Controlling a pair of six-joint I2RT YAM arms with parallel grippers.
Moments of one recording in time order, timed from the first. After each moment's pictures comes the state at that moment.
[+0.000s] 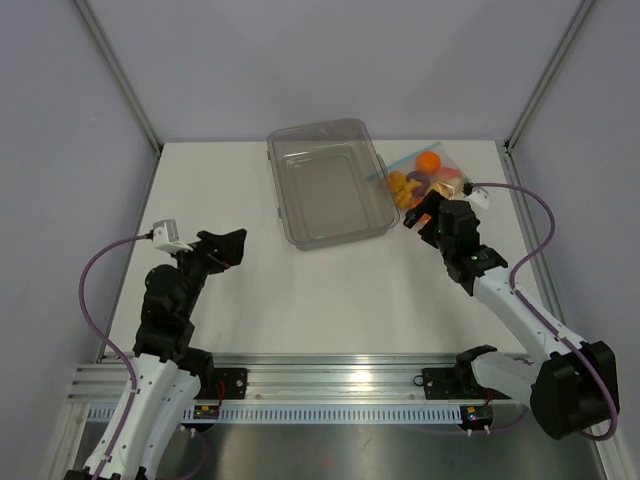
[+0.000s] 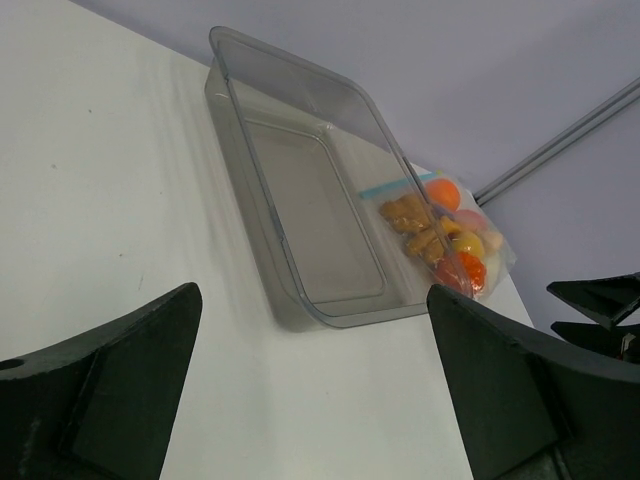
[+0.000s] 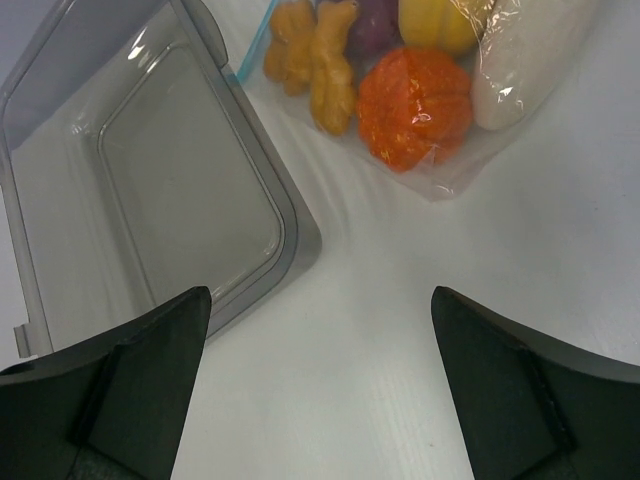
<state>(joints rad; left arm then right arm) -0.19 0.42 0.40 0.00 0.04 -0.63 0.33 1.09 0.75 -0.15 0.31 0.75</state>
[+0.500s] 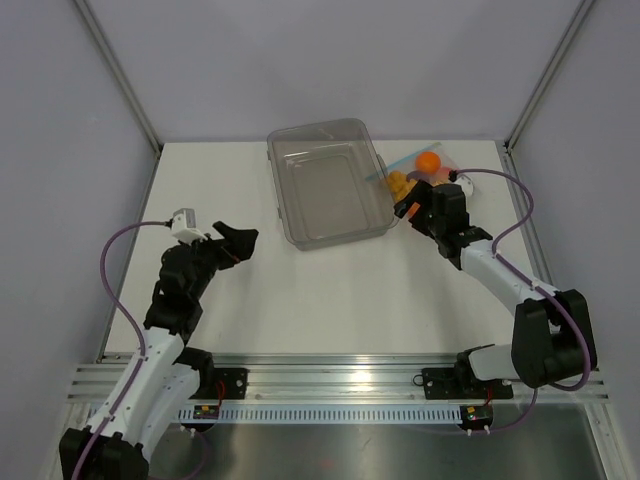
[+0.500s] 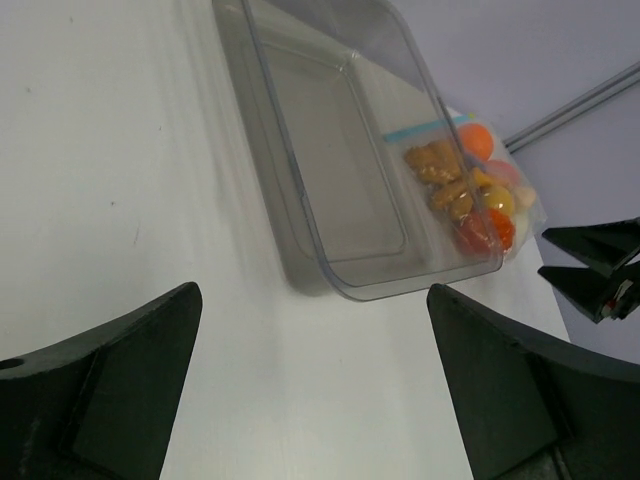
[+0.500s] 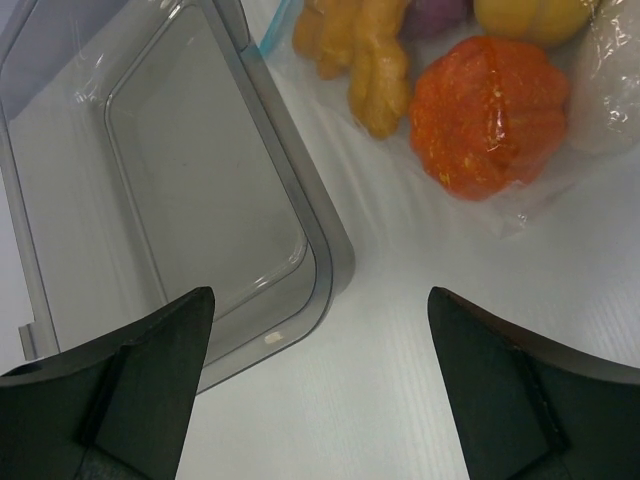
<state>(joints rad) -0.19 0.63 0.41 0.06 0.09 -0.65 0.26 1.35 0.82 -0.03 0.11 0.73</state>
